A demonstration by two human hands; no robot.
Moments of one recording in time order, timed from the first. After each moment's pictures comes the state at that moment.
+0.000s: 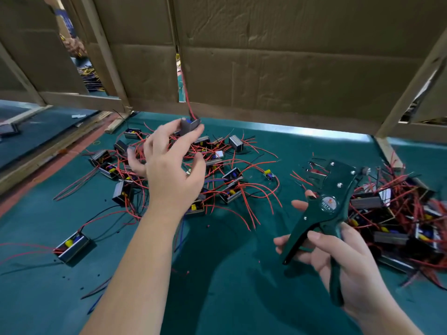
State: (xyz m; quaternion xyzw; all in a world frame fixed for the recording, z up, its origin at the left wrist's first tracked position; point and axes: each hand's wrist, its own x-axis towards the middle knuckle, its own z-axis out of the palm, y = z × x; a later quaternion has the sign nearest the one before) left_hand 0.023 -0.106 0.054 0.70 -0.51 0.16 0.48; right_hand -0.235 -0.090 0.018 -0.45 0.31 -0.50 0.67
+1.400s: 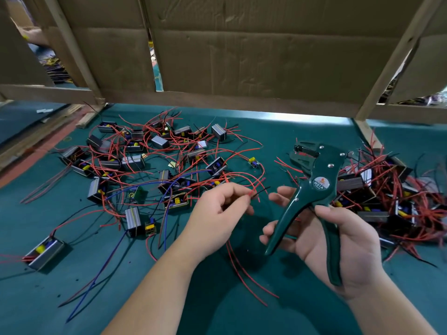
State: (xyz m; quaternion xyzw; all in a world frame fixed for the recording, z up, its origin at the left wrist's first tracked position) left_hand -0.050 -0.080 0.020 0.54 -0.54 -0.40 0.50; right_hand -0.234 -0.090 0.041 -0.35 0.22 -0.43 0.81
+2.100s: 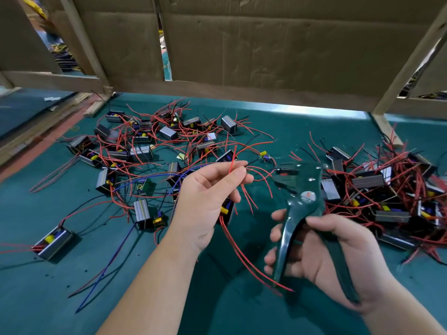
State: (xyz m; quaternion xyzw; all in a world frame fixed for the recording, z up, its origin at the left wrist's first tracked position) left_hand -0.036 -0.079 0.037 0.44 -0.38 -0.48 0.65; right_hand -0.229 -0.084 0.034 -0.31 0.27 -0.30 0.86
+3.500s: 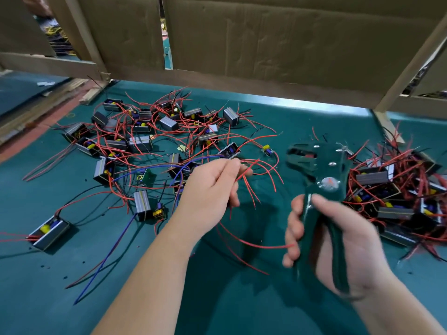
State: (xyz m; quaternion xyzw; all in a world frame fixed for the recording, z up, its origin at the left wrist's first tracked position) left_hand -0.028 -0.081 0.030 0.55 -0.51 -0.36 0.56; right_hand -0.218 -0.081 0.037 -0.34 0.31 -0.36 0.81
